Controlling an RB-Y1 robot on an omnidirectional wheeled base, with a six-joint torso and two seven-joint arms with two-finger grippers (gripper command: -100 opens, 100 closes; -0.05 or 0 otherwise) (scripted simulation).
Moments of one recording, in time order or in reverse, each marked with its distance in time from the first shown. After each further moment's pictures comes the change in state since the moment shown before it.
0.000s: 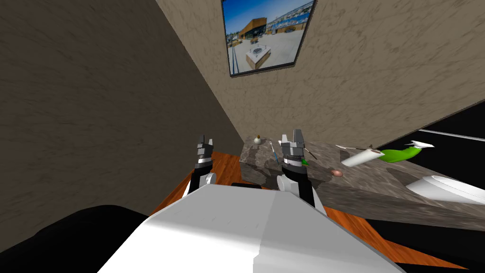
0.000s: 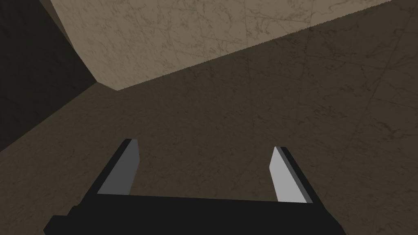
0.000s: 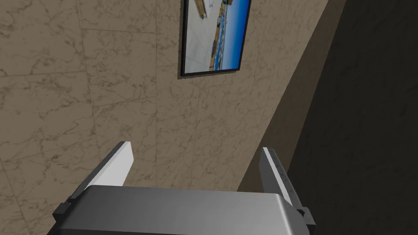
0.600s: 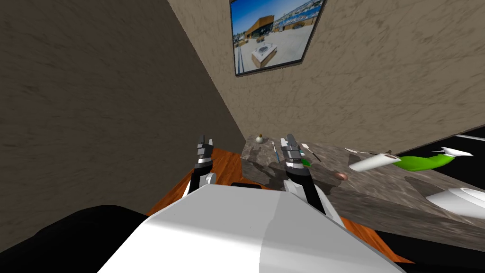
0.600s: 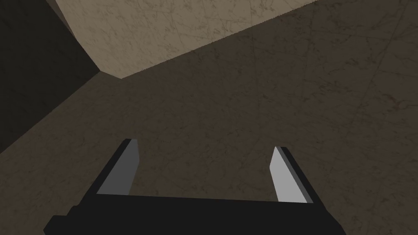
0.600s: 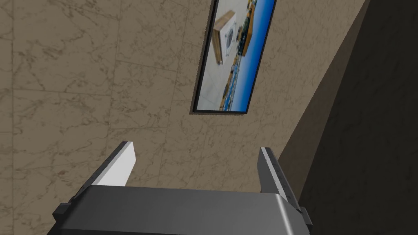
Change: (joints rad) left arm 0.000 0.000 0.000 0.000 0.000 0.000 0.000; right arm 0.036 -0.166 -0.052 0.035 0.033 0.018 -0.010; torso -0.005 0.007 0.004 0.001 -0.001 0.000
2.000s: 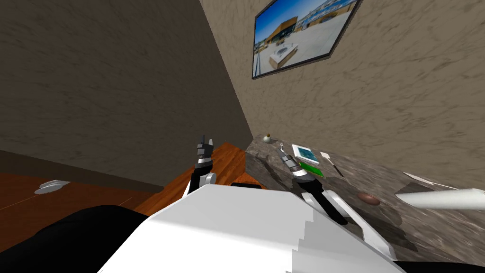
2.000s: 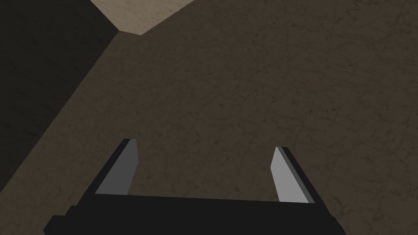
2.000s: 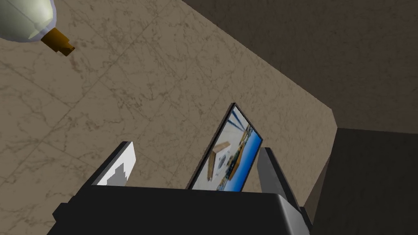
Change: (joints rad) left arm 0.000 0.000 0.000 0.000 0.000 0.000 0.000; right arm 0.099 -0.373 -0.076 0.180 0.185 -0.006 0.032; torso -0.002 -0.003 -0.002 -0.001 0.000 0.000
